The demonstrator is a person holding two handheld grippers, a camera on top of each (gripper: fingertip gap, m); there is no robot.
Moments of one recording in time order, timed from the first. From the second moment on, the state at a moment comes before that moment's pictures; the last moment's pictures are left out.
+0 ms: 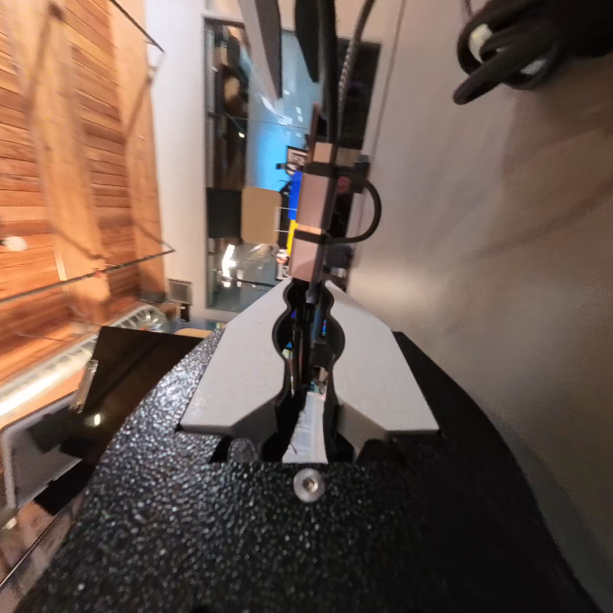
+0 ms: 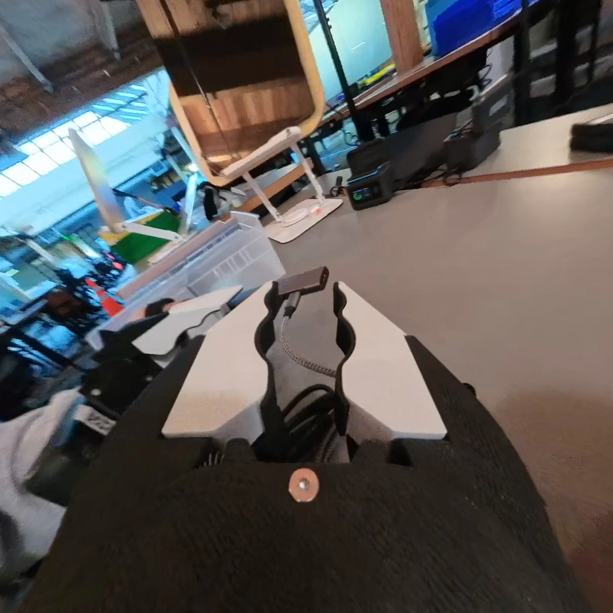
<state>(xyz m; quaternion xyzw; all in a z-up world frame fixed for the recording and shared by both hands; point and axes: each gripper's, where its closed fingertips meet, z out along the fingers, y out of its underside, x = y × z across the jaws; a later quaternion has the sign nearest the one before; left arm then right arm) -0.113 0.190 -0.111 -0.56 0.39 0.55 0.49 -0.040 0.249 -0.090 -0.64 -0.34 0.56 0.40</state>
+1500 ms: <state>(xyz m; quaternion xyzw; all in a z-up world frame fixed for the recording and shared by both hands) -0.030 0.166 -0.090 -0.31 0.50 0.63 0.51 -0.038 0.222 -0.078 -0.63 -0.31 0.67 0.24</state>
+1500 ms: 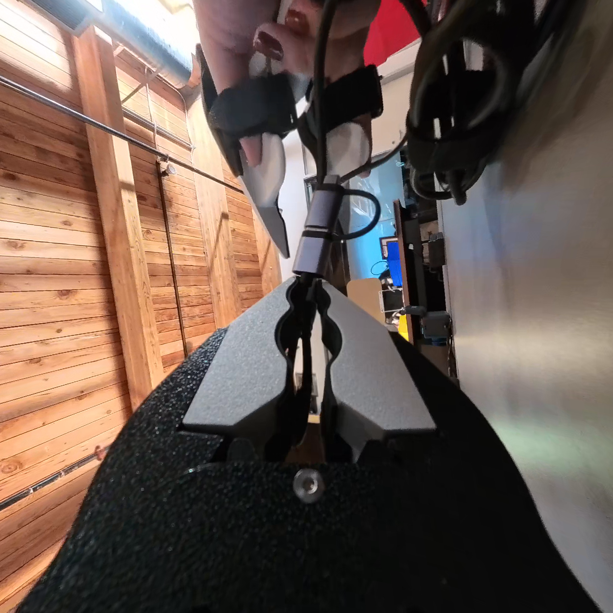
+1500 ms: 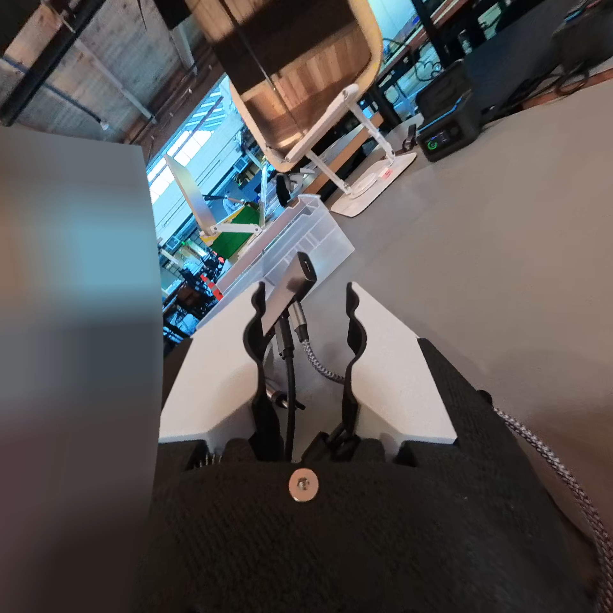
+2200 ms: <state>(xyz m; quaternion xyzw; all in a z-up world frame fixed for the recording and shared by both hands) -0.028 0.169 -0.100 -0.38 0.49 0.54 0.56 -0.032 0.215 -0.061 -0.57 -0.32 0.71 0.27</state>
